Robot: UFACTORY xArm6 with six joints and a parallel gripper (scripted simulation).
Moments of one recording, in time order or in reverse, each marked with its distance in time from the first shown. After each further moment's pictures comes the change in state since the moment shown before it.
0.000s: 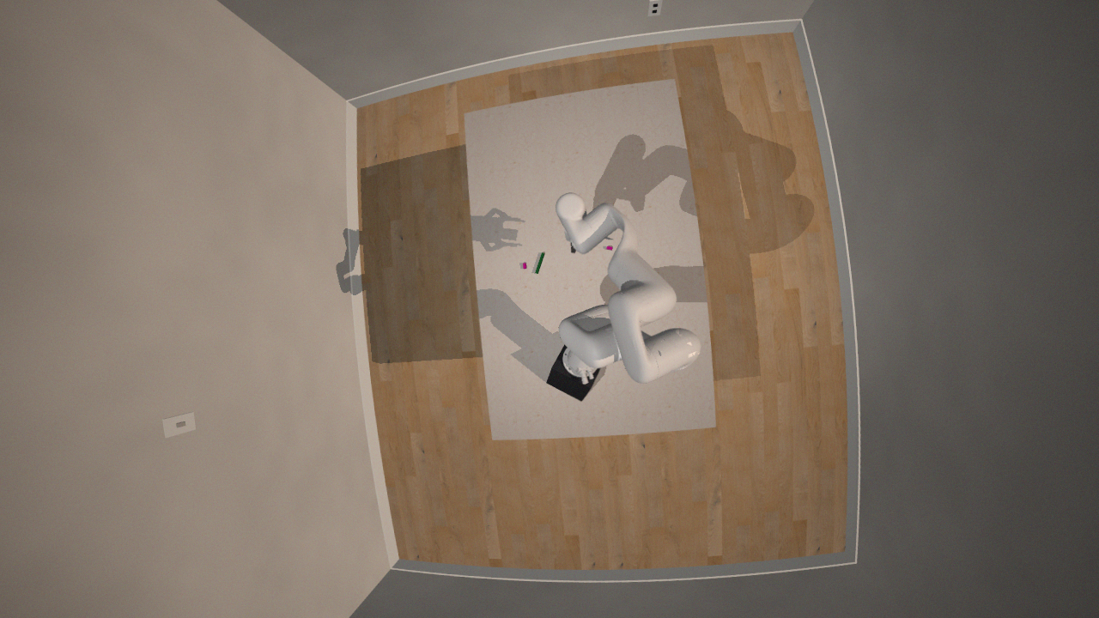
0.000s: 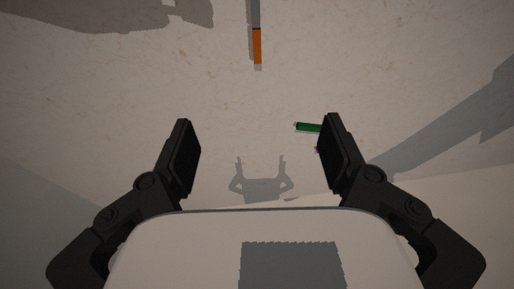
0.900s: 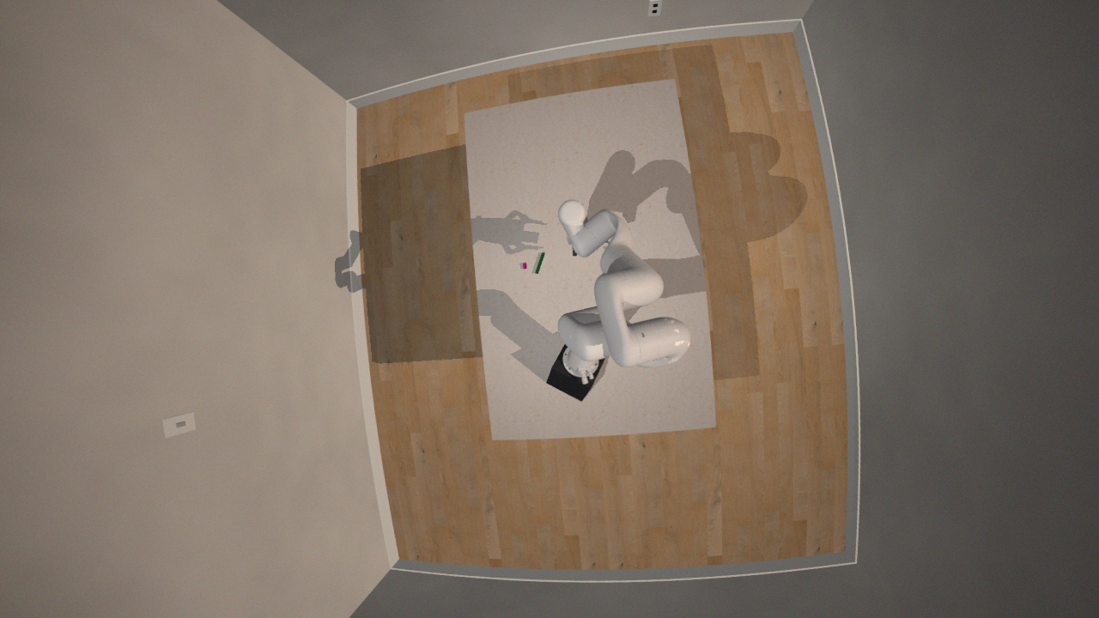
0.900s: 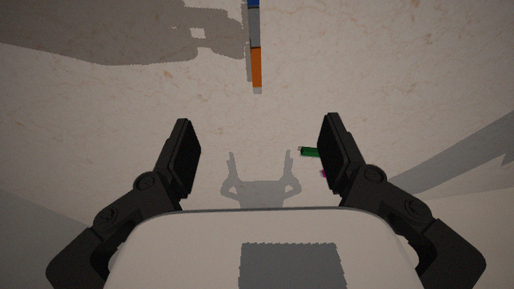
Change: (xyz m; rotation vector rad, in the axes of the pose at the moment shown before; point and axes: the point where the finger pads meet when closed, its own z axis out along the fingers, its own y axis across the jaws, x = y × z) arm 0.000 0.001 0.057 -0.001 0.004 0.000
